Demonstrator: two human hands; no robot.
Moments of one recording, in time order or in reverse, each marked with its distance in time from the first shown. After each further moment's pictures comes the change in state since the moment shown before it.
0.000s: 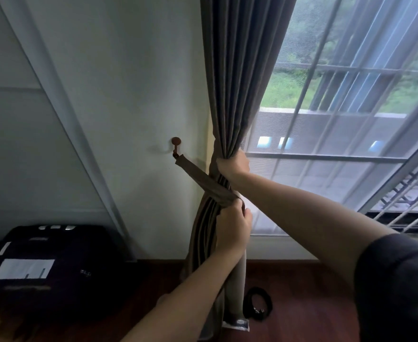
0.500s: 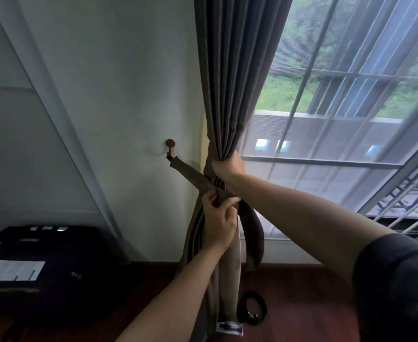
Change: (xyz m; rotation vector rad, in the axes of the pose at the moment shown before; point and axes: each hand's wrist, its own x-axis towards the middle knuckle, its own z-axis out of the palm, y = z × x) left_hand 0.016 -0.025 0.015 -0.344 0.073 0.028; right_hand 0.004 -0.001 -0.007 -0.010 -0.039 0.016
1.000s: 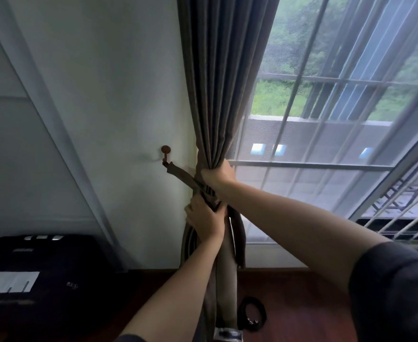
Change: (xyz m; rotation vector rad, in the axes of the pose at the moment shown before) left_hand 0.030 -0.001 0.007 0.114 0.235 -0.303; right_hand -0.009 -0.001 0.006 -0.007 -0.043 -0.014
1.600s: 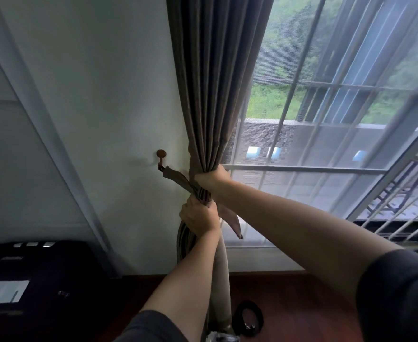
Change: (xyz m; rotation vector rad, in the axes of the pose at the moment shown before) left_hand 0.022 0.006 0.008 0.057 0.132 0.076; right_hand 0.008 -0.001 -0.002 0.073 -0.099 0.046
